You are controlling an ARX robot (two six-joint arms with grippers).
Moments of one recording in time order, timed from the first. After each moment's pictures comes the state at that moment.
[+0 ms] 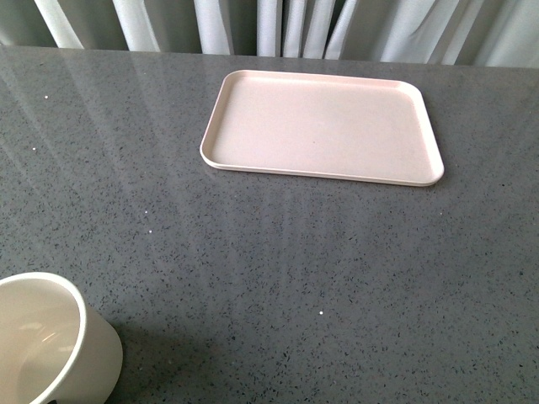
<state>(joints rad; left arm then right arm) 0.00 0.02 0.01 0.00 0.00 0.00 0.00 0.00 0.02 0.00 0.00 -0.01</state>
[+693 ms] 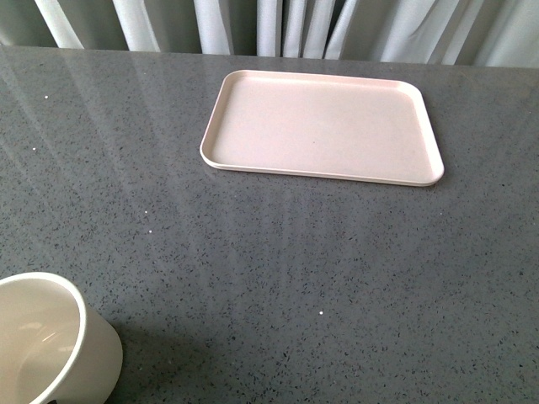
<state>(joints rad) 0.00 0.02 0.01 0.00 0.00 0.00 0.00 0.00 0.02 0.00 0.00 -0.01</state>
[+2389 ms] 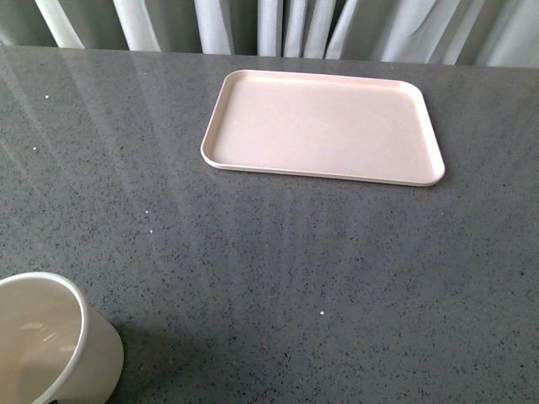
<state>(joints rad) 0.09 1.15 0.38 -0.31 0.28 0.37 0.00 0.00 0.02 0.00 0.00 -0.01</state>
